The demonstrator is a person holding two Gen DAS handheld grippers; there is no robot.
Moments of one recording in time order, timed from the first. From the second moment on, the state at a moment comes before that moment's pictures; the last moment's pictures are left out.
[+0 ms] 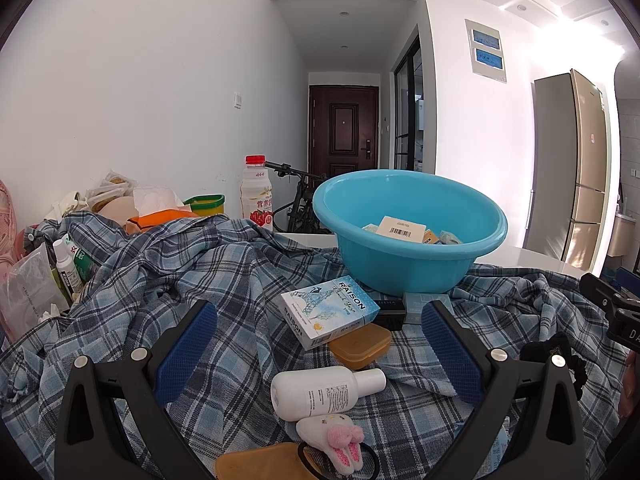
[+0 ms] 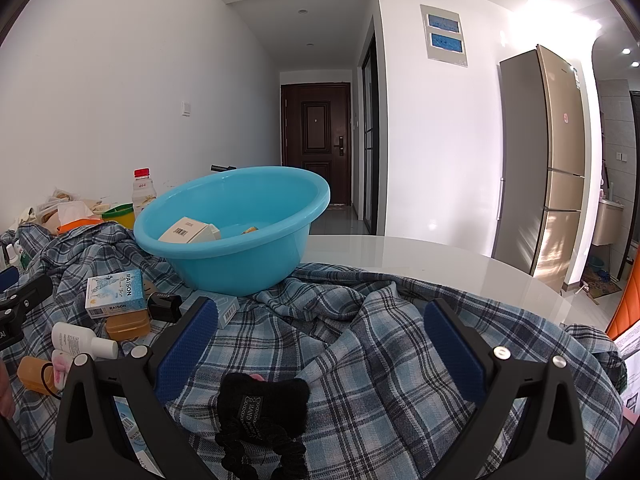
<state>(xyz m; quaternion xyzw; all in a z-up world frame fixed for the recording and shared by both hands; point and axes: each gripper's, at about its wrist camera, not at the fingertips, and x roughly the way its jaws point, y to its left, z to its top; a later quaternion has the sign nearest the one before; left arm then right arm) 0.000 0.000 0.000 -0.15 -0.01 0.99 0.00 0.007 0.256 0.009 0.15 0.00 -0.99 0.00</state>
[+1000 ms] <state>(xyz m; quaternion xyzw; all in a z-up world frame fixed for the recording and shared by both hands) 0.002 0.003 0.000 -0.15 -0.01 0.99 0.01 0.007 0.255 0.010 0.15 0.00 -0.99 0.00</state>
